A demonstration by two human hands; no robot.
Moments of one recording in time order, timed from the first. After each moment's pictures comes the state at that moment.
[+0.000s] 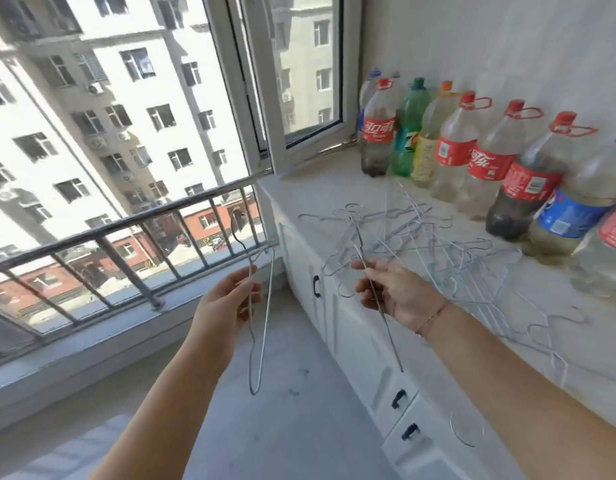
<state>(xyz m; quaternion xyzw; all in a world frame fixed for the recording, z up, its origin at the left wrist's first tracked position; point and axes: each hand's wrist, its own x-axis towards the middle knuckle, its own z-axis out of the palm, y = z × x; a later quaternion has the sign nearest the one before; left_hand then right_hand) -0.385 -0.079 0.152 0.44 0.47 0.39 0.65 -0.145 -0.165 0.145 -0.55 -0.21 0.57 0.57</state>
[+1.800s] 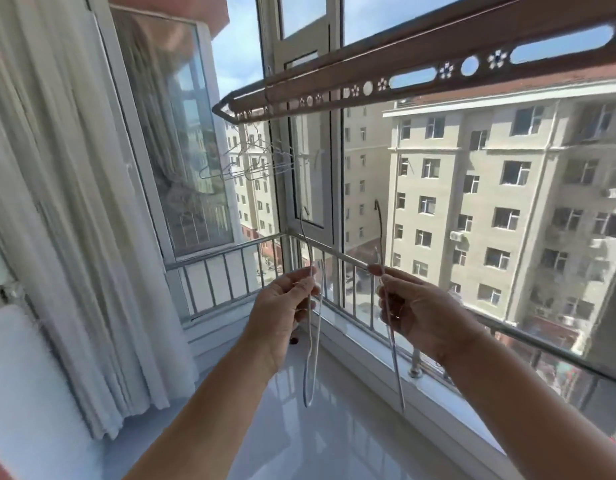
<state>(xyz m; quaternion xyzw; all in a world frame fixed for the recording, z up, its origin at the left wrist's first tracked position) -1.448 -0.180 0.320 0.21 0.57 0.77 0.21 -1.340 -0.026 0.321 -0.15 -0.51 0.82 0.22</state>
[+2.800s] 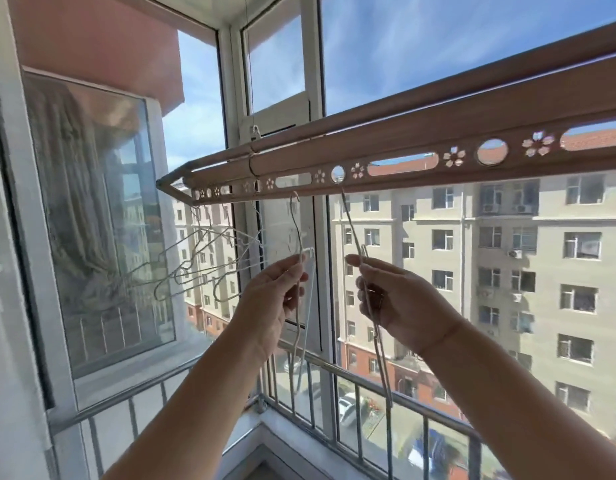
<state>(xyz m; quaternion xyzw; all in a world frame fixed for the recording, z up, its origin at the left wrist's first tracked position) -1.846 0.003 0.433 0.34 0.48 0.78 0.23 -1.711 0.116 0.436 -0.08 -0.57 0.74 0.34</state>
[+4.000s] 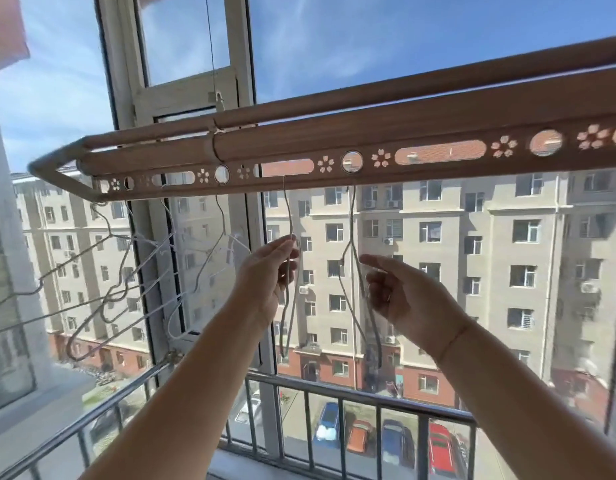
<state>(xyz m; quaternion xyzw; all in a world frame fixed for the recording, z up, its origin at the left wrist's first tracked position) -1.970 0.096 0.456 0.39 0.41 0.75 0.36 -1.788 0.145 0.436 -0.20 -0.47 0.70 0.50</state>
